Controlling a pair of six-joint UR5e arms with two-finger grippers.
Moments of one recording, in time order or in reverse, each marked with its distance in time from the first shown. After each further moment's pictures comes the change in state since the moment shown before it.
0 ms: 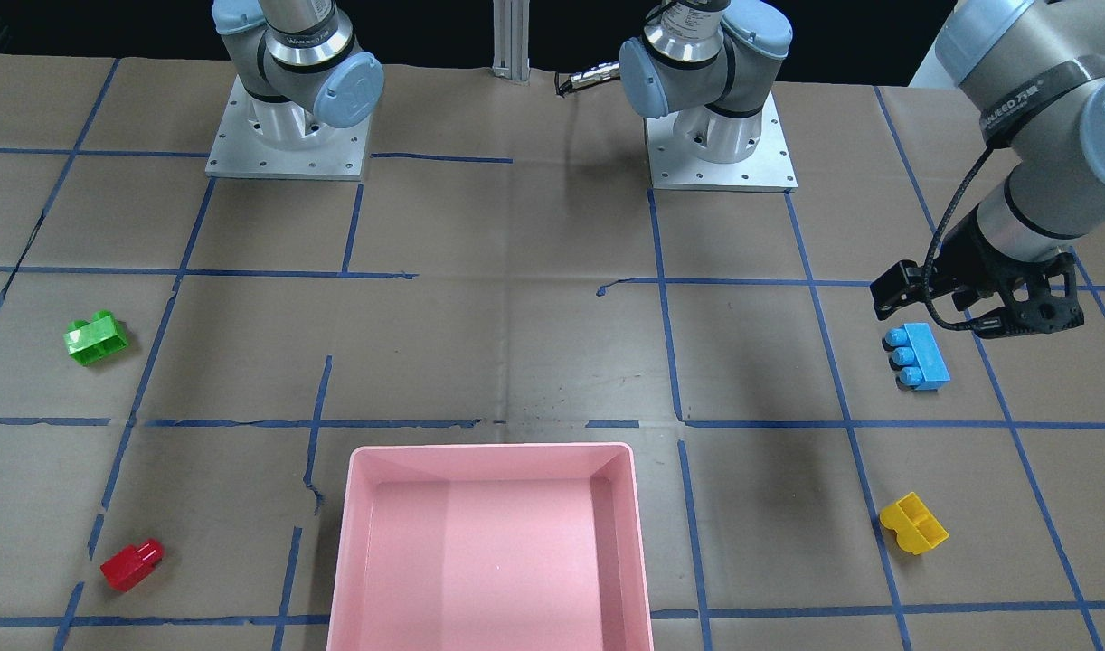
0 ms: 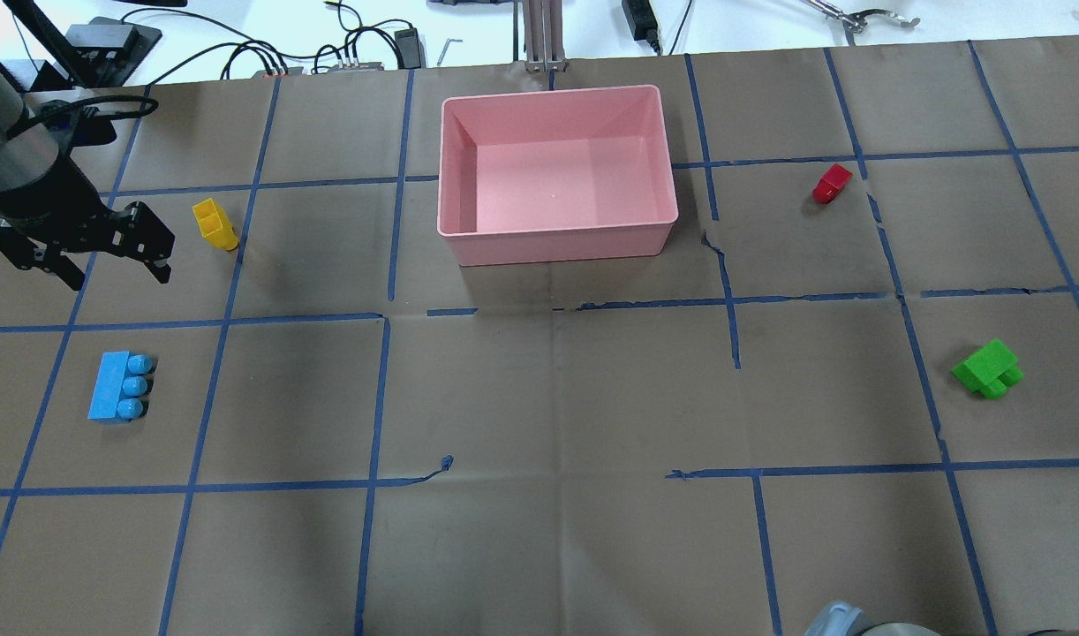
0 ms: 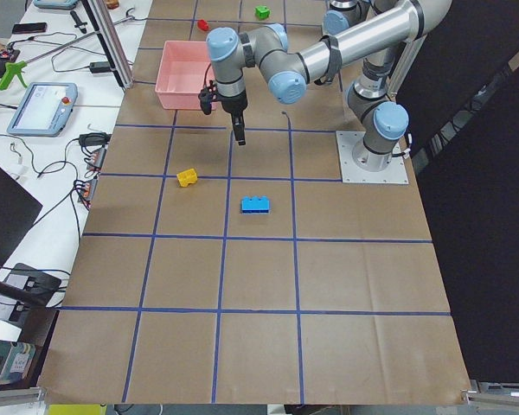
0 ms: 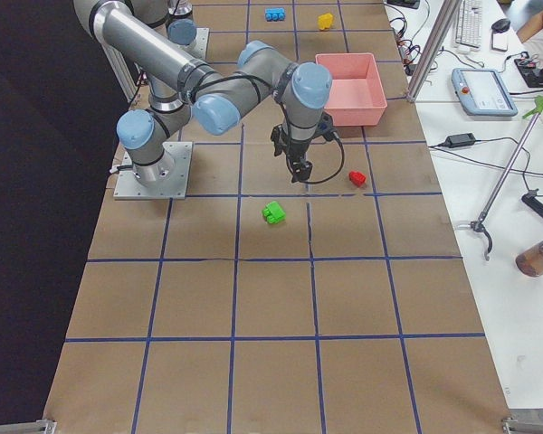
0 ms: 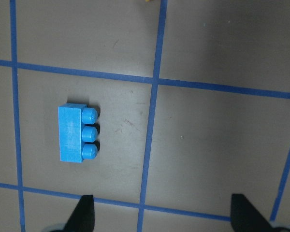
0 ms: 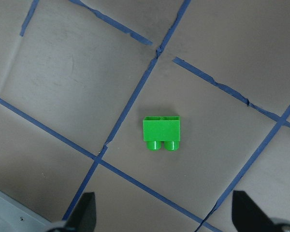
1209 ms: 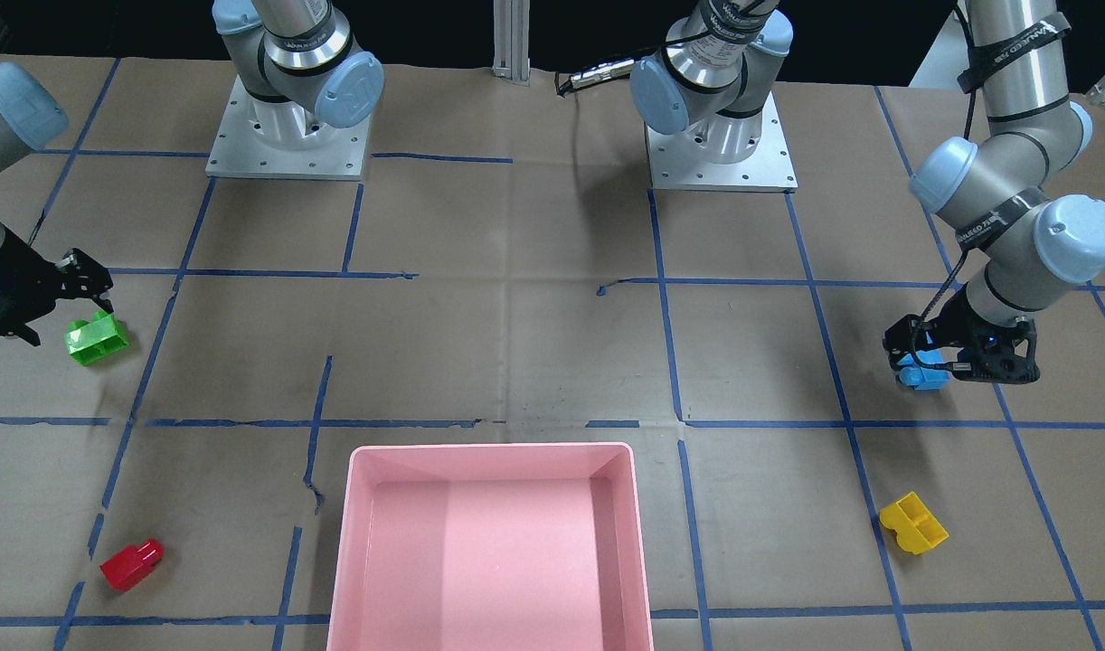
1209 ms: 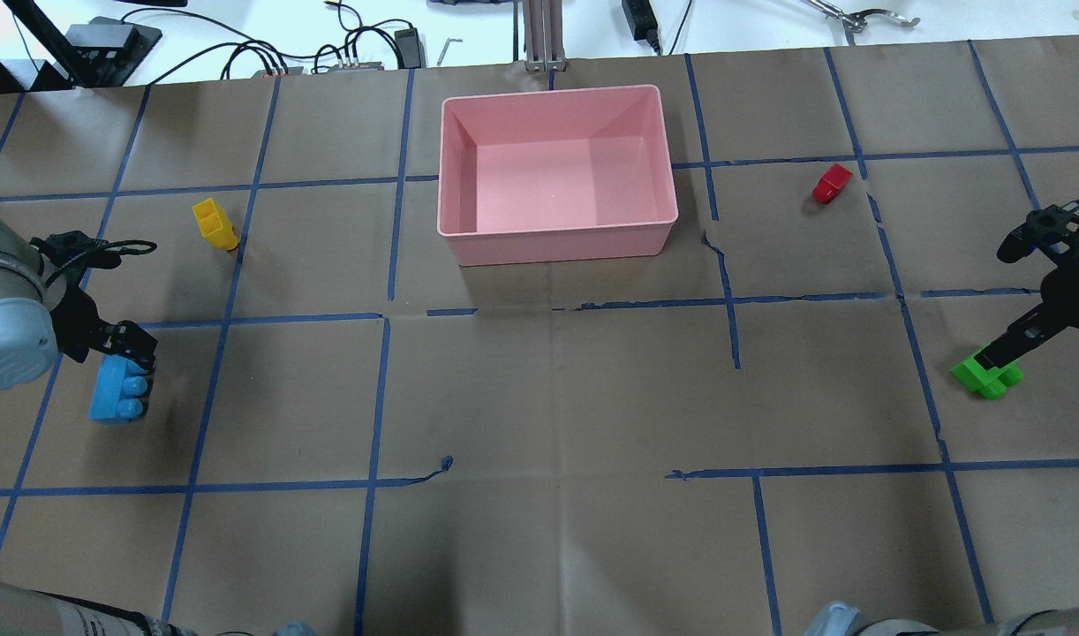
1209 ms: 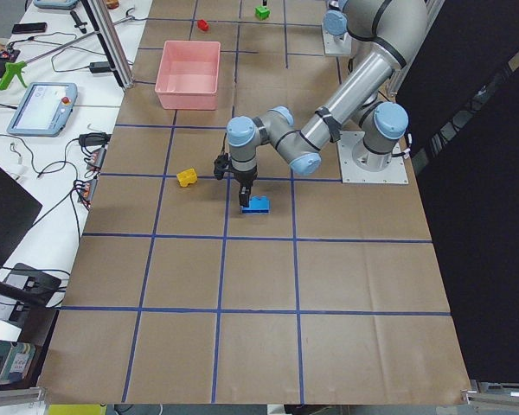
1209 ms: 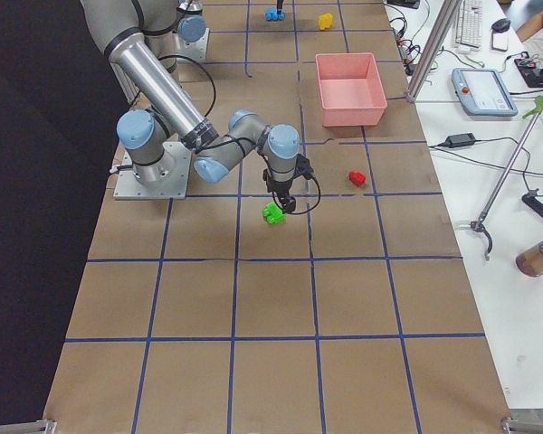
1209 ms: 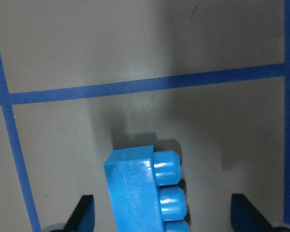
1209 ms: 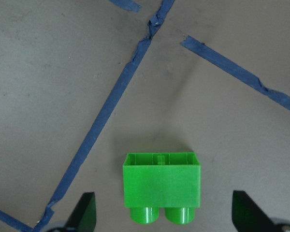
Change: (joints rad) left arm 0.217 -0.185 -0.263 0.533 -0.001 0.428; right arm 0.006 0.050 0.478 -0.627 0.010 -0.047
